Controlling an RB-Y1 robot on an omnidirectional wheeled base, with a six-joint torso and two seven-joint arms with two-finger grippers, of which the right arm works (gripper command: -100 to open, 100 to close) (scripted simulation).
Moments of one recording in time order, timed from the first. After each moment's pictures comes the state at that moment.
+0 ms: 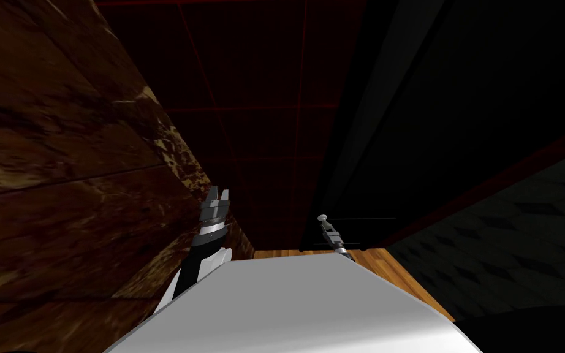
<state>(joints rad) 0.26 -0.14 -0.30 -0.97 0.39 -0.90 1.09</state>
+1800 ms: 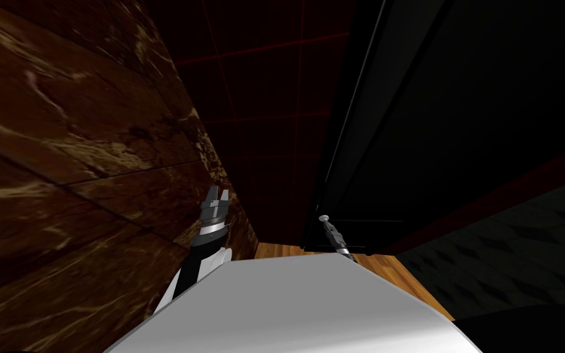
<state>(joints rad) 0.29 -0.17 -0.24 -0.98 0.22 -0.91 0.80</state>
